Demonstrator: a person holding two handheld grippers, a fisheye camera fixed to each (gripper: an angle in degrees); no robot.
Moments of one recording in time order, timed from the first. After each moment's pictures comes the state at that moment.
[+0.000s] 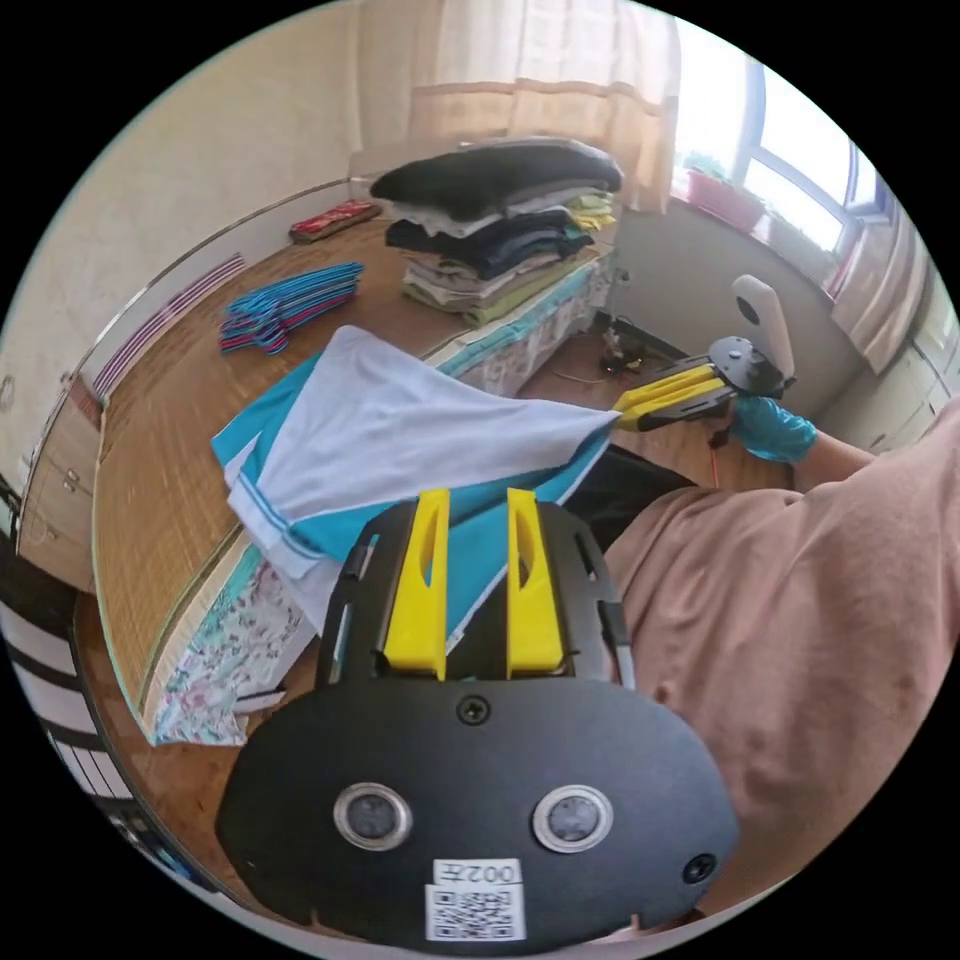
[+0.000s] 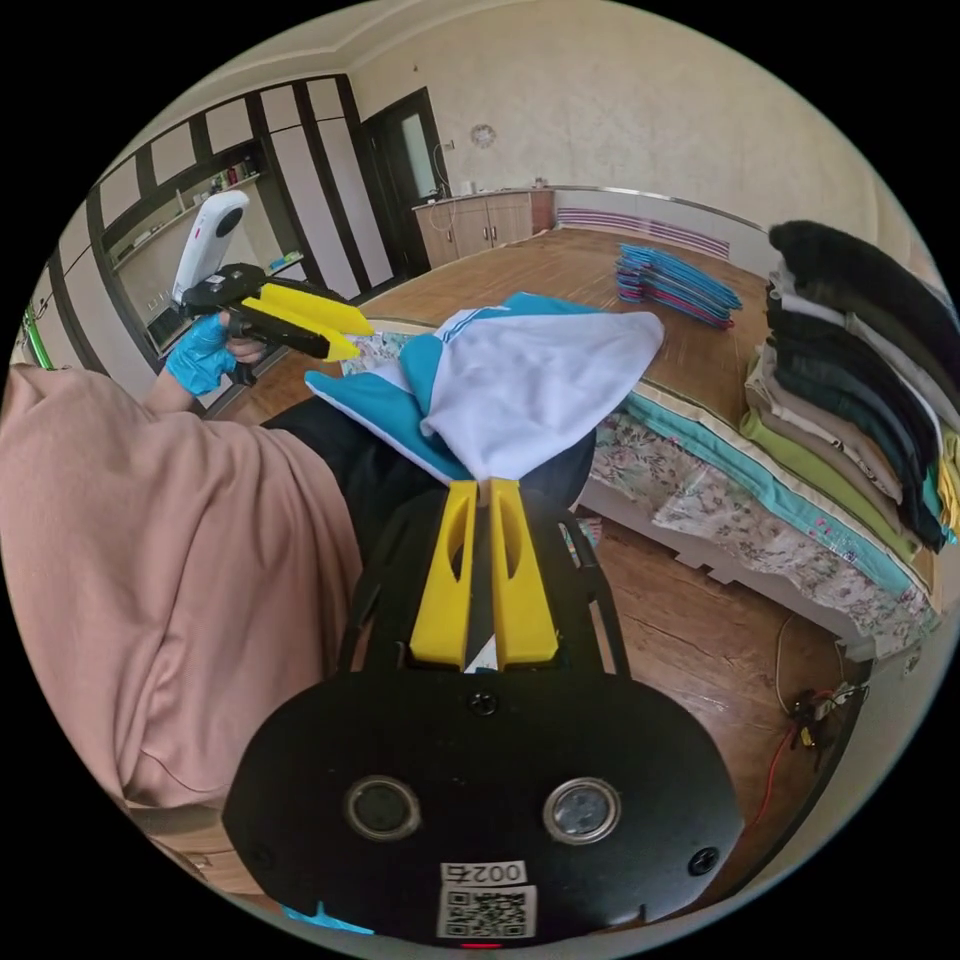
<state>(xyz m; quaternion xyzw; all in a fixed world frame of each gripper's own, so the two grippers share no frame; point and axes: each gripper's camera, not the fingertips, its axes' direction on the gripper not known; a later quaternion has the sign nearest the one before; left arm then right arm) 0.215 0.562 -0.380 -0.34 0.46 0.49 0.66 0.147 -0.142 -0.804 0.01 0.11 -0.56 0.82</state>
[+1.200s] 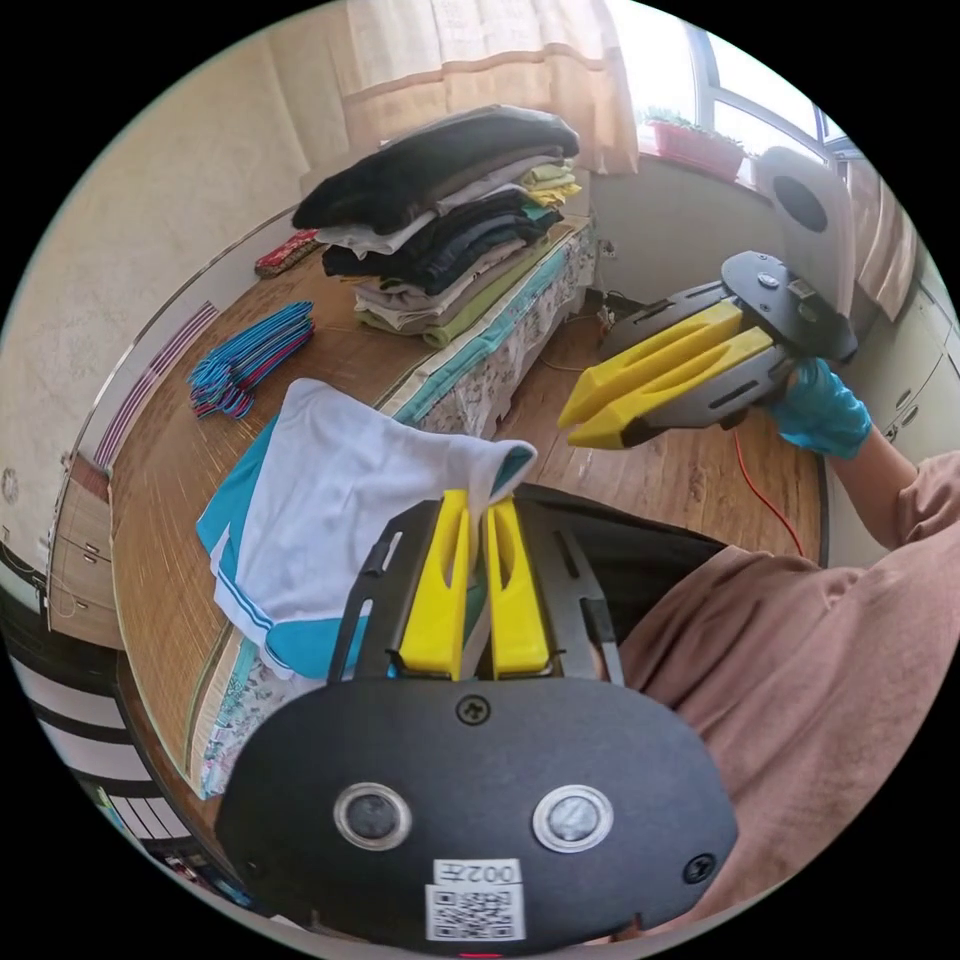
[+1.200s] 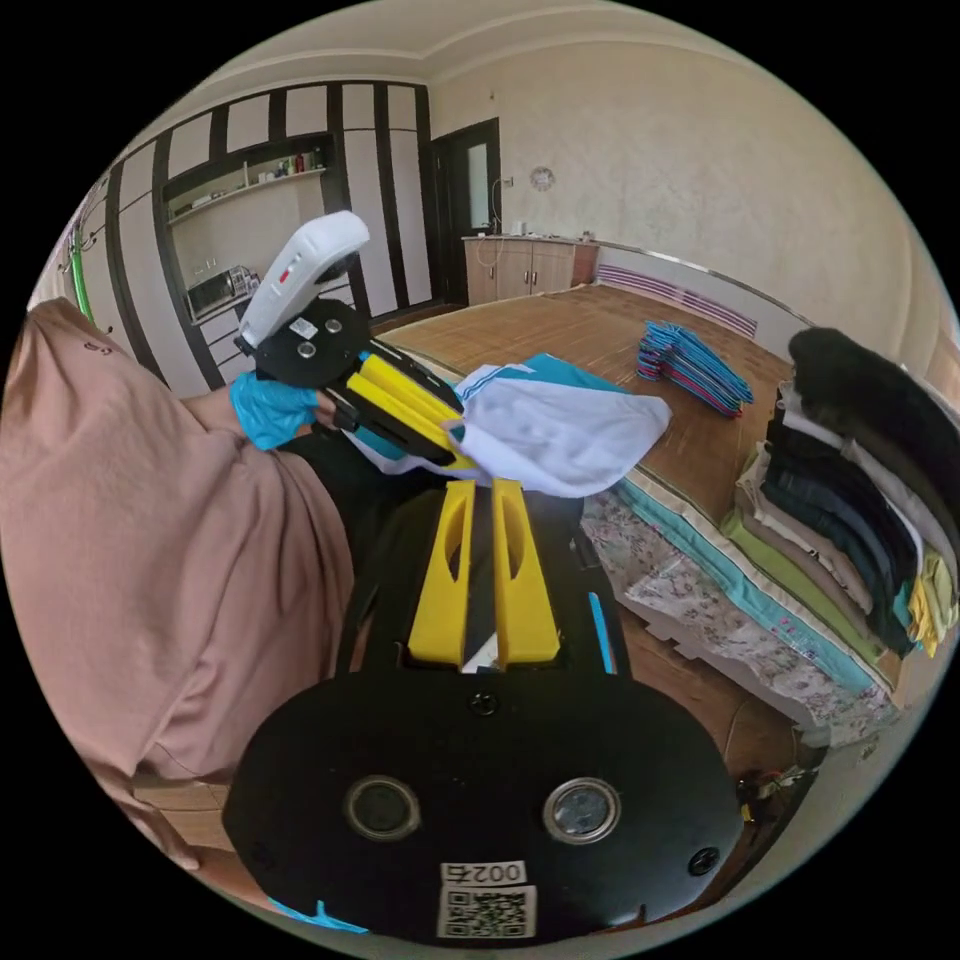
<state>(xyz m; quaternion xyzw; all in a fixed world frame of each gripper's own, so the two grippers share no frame) 0.369 0.653 -0.461 -0.30 0.44 0.55 0.64 0.099 -0.108 -0.816 0.04 0.09 -0.64 0.77</state>
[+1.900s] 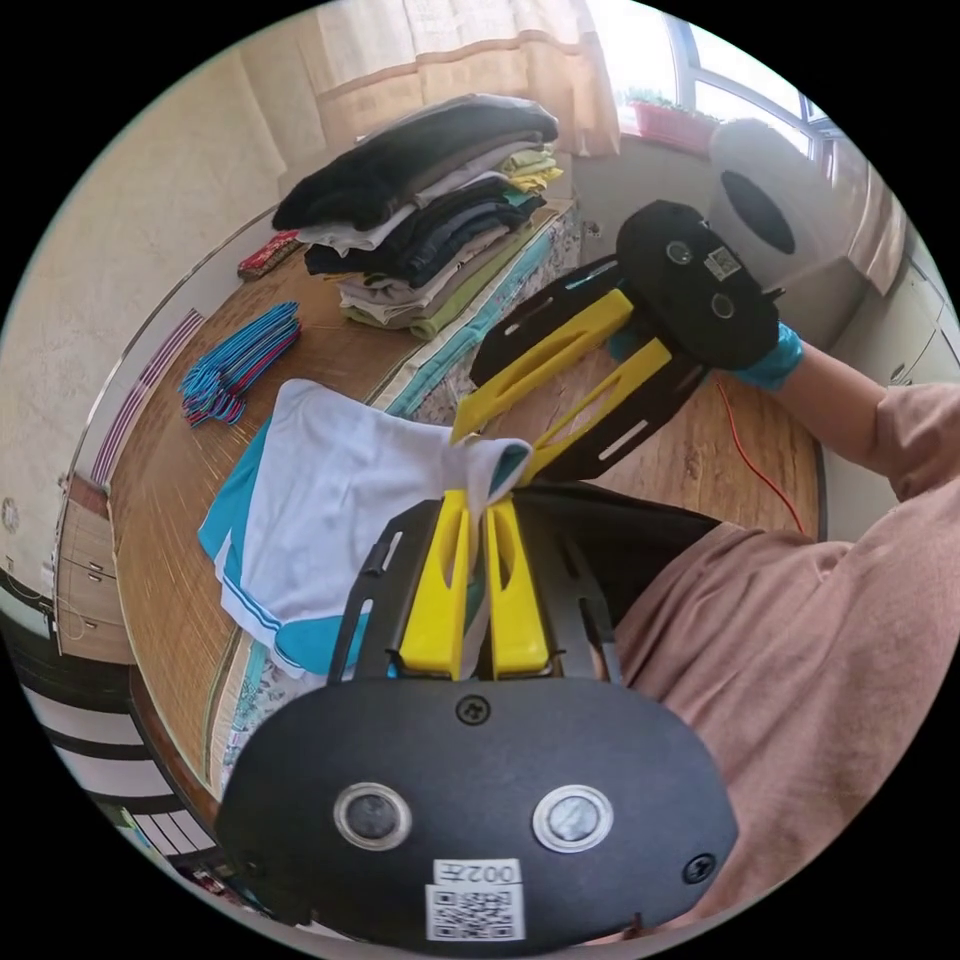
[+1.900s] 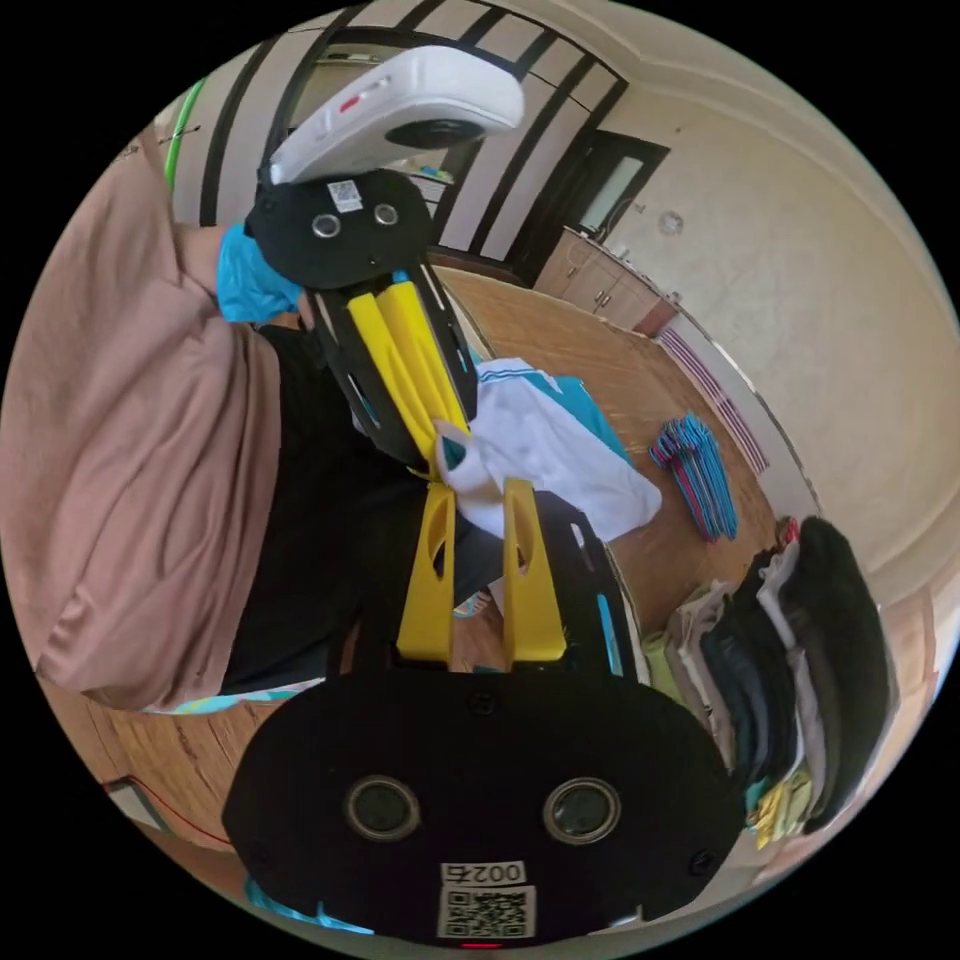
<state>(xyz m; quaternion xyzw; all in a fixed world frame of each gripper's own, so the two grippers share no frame) 0.395 0.673 -0.458 -0.30 0.44 0.58 0.62 0.054 -0.068 -0.744 0.03 0.17 -0.80 0.58</state>
